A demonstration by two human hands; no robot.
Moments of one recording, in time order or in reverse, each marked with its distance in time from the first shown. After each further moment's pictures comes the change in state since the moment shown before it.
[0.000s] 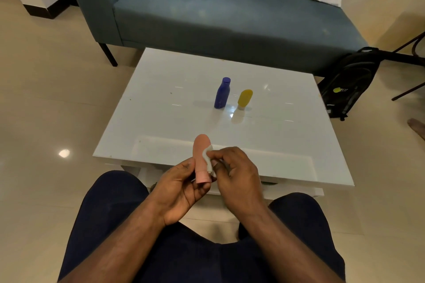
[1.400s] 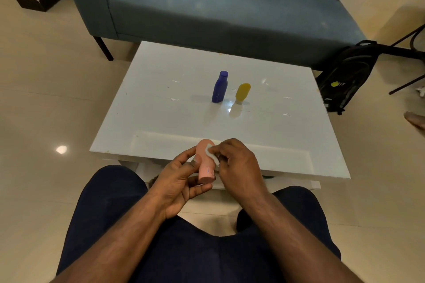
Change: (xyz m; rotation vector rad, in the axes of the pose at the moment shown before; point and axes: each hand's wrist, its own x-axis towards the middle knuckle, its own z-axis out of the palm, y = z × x) left_hand 0.003 -0.004 0.002 0.190 0.164 0.041; right_hand 0.015 0.015 -0.003 -0.242 -0.117 -0.022
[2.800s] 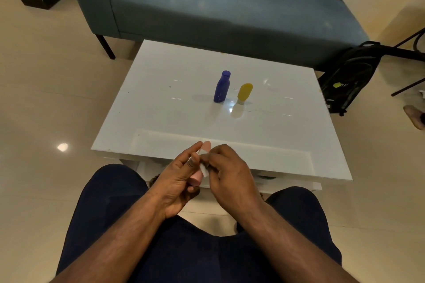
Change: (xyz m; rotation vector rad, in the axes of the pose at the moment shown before) left_hand 0.003 -0.002 -0.006 0.062 -0.095 0.034; right_hand -0.019 -0.016 0.007 0.071 -0.035 -0.147
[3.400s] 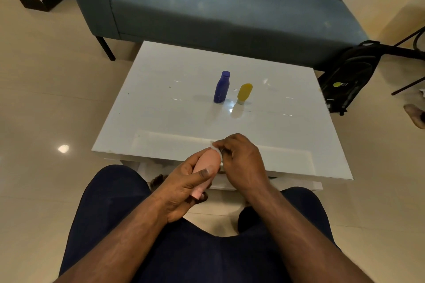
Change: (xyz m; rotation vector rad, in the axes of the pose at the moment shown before) left_hand 0.000 -0.007 0.000 0.081 -0.038 -0.063; right_hand 0.027 0.028 -0.008 -0.082 0.064 0.145
